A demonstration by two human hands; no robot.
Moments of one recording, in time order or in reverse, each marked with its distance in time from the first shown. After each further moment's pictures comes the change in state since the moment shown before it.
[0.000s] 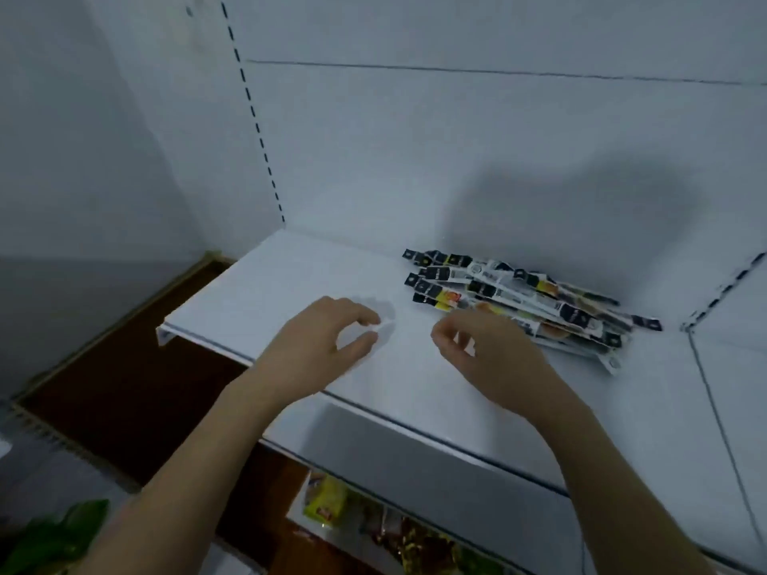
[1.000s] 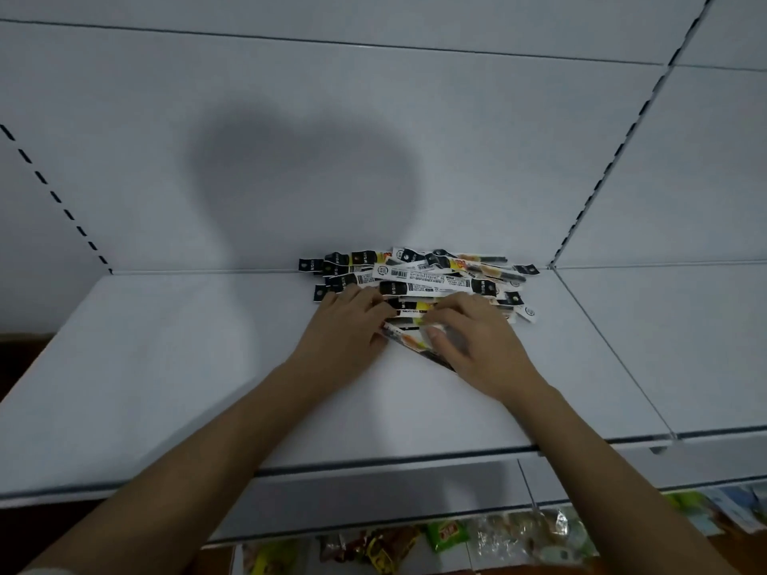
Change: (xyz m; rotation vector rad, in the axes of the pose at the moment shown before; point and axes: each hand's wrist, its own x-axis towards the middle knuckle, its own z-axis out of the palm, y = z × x) left_hand 0.122 0.001 0.100 0.120 0.030 0.607; right_hand -0.025 0.051 0.018 -0.358 0.355 0.208
